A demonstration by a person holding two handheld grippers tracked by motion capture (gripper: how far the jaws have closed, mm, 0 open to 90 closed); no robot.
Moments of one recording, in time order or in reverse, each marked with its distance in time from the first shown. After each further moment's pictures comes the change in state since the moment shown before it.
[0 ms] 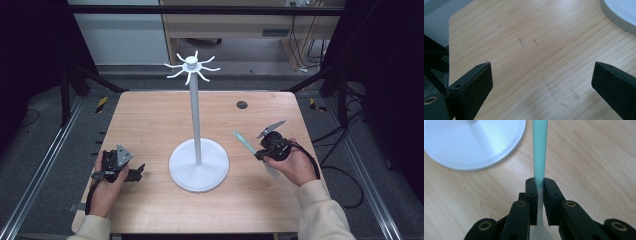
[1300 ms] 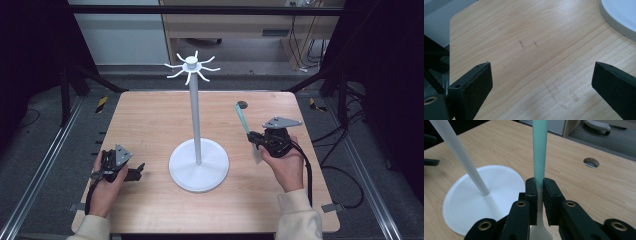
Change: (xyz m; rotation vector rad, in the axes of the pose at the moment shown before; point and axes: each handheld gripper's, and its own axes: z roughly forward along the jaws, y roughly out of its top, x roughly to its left) left arm 0.001 0.000 -0.002 -0.023 -0.004 -0.025; right arm 0.023 0.013 -0.032 -0.466 -0.077 0.127
